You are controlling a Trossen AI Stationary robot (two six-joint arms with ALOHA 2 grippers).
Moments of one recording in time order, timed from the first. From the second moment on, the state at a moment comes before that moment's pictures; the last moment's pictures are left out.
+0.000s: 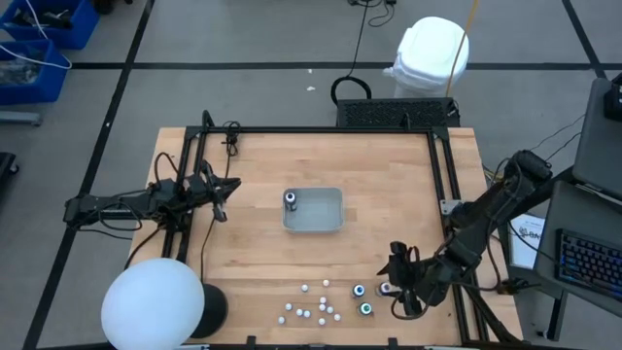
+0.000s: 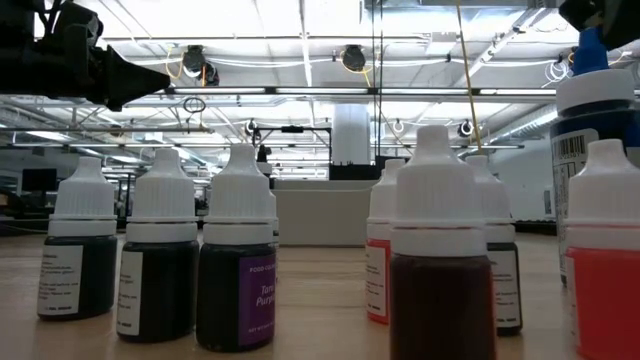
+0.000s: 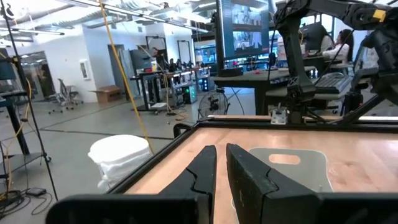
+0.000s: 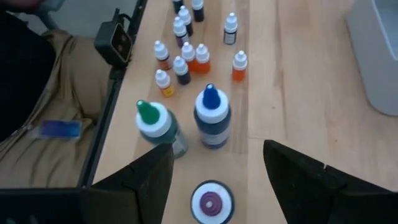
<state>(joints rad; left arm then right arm) 0.05 0.14 0.03 0.23 -0.29 0.13 0.82 1.31 0.88 -0.43 0.39 0.62</state>
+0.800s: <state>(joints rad) 0.05 0.14 0.03 0.21 -0.29 0.10 0.87 1.40 0.88 -0.48 0.42 0.75</state>
